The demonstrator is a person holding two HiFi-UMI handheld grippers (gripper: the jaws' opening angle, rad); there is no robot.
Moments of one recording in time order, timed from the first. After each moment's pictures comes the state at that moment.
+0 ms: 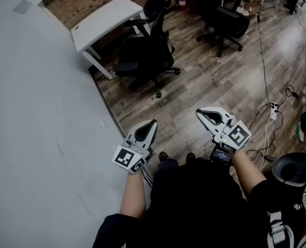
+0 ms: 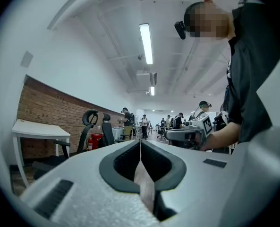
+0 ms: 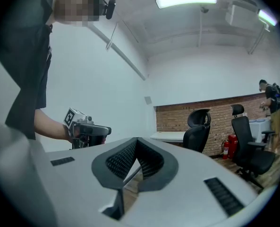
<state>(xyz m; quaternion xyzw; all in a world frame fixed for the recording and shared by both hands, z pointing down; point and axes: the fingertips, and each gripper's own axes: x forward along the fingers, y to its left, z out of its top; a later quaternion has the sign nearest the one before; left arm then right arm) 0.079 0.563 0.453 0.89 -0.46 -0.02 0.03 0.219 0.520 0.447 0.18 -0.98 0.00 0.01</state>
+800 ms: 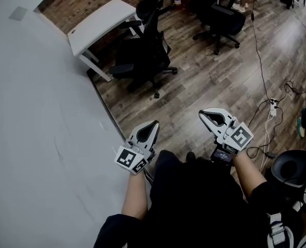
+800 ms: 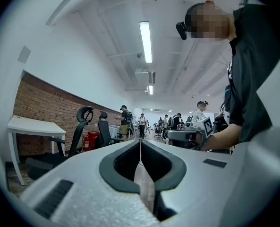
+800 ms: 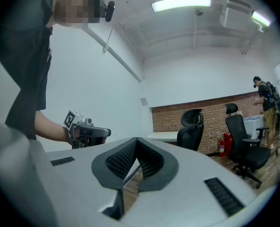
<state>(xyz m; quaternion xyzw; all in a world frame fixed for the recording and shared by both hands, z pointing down) 0.111 0.553 0.458 0.90 -0.44 -0.02 0.04 0.258 0.516 0.452 0.20 -0.98 0.01 0.00</state>
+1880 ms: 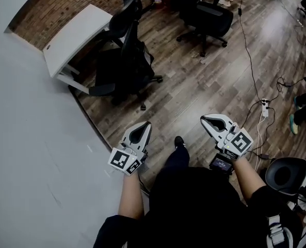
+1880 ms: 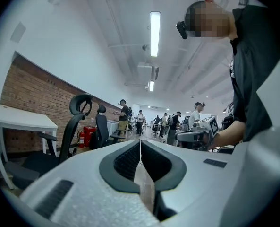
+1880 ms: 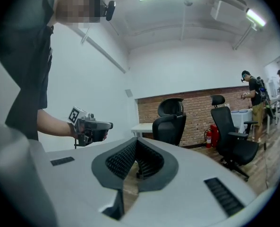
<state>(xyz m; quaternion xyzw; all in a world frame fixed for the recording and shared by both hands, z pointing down) 0.107 0.355 0.493 0.91 -0.41 -0.01 0.07 0.291 0.347 0.492 0.26 -0.96 0.05 0.04</state>
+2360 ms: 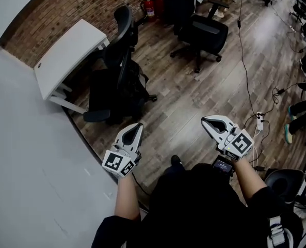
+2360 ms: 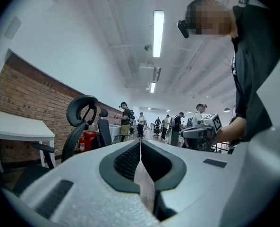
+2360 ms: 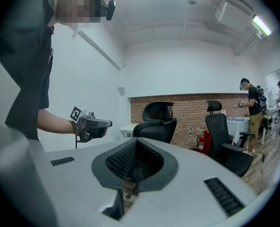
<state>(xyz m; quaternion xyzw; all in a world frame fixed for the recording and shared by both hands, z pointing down) 0.077 0.202 0.472 0.91 -0.41 -0.02 0.05 0.293 0.206 0.467 0.29 -0.96 0.02 0.06</state>
